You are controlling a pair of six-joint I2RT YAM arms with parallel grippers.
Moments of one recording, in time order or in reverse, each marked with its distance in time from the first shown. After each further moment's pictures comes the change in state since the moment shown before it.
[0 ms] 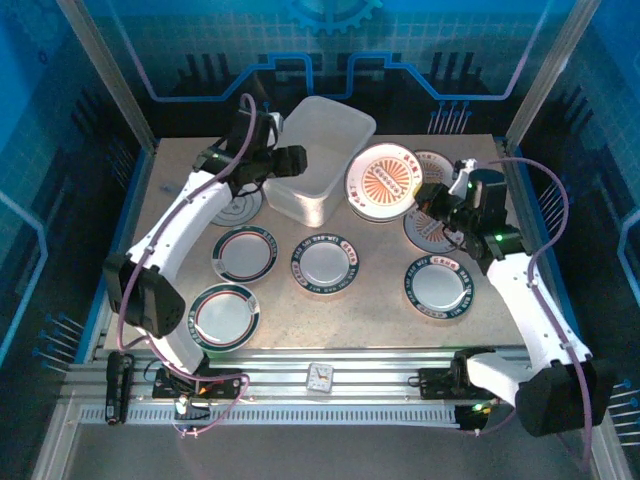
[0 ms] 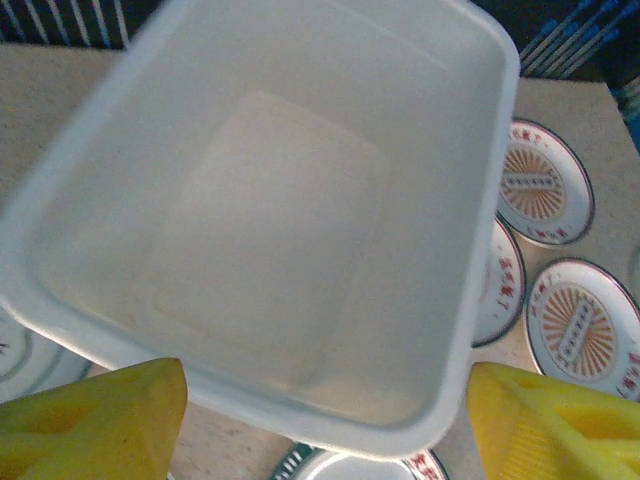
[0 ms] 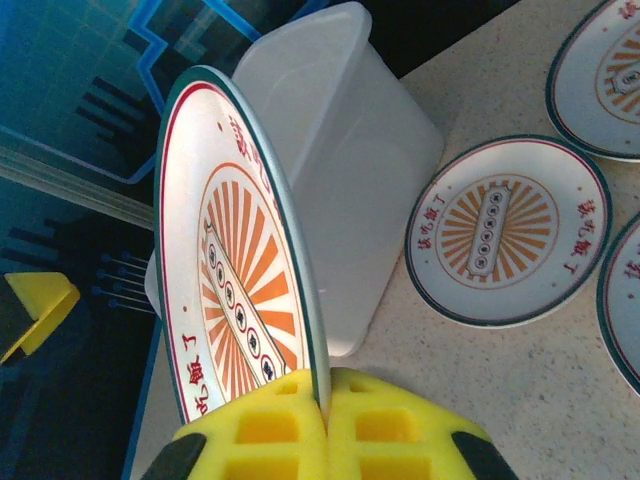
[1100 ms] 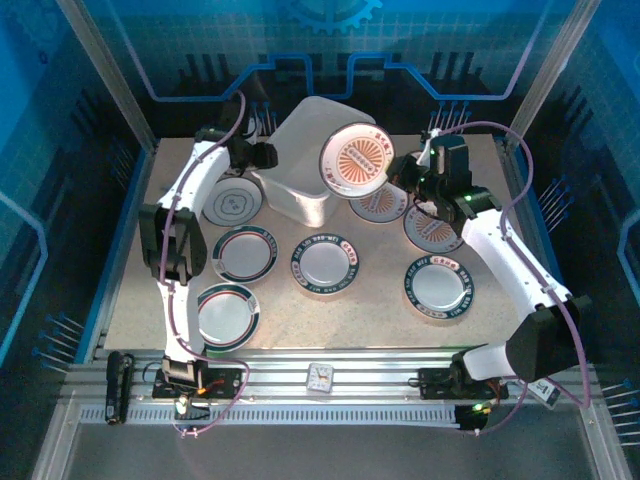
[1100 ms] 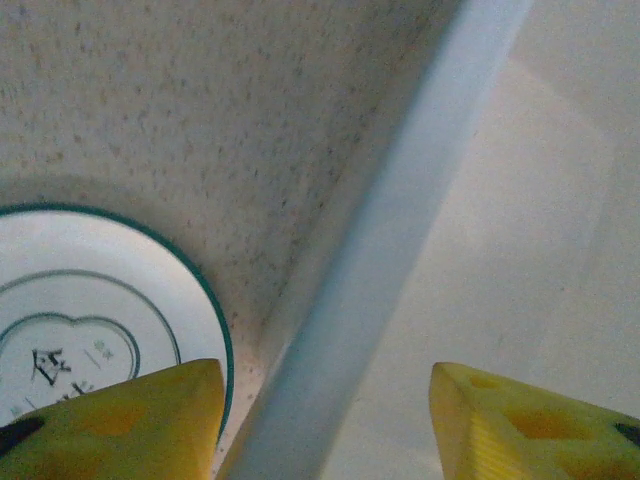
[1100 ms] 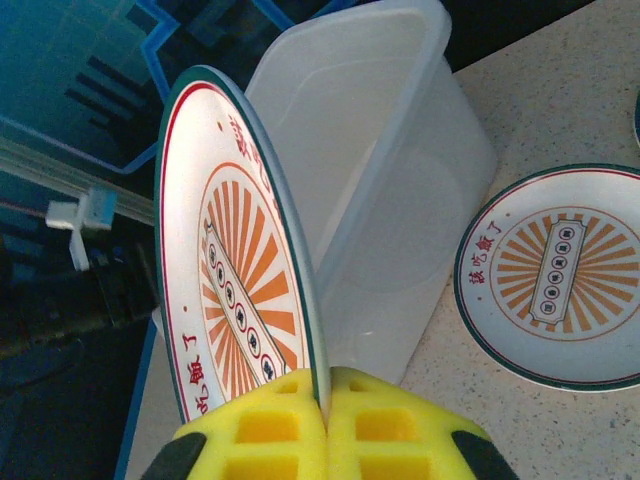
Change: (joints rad) left arm 0.224 0.429 0.256 -0.118 0.125 0.080; right arm 0.154 0.269 0.267 -0.026 0.132 0.013
